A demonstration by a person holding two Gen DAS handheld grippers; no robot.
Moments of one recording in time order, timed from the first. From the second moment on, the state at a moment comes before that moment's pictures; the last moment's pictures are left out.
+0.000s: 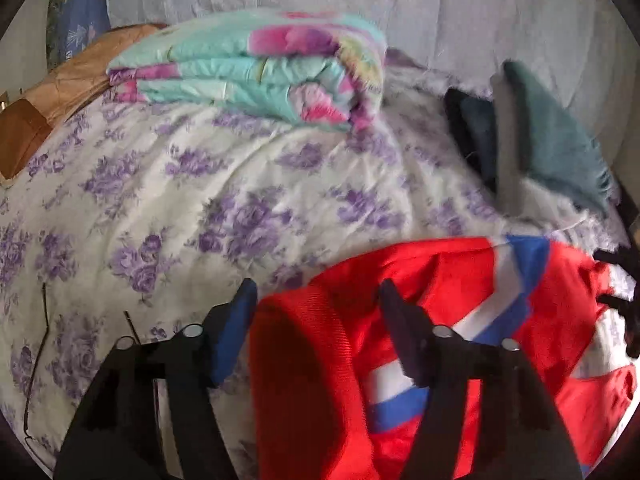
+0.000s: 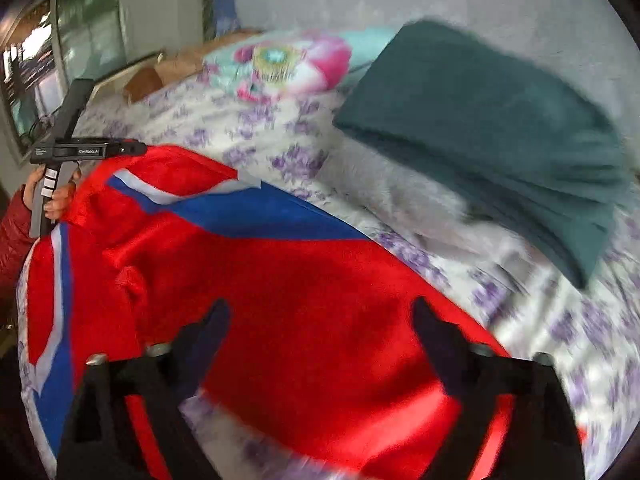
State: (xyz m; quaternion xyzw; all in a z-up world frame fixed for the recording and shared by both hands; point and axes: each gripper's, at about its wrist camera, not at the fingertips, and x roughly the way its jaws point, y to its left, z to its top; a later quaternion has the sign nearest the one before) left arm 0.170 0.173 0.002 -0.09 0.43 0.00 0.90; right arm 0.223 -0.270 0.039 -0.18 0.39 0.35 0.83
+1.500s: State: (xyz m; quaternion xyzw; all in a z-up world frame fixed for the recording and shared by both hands) left arm -0.062 0.214 -0.004 -0.26 0.36 -0.07 0.89; right arm -0.065 -0.284 -0.008 -0.17 0.34 0.34 0.86
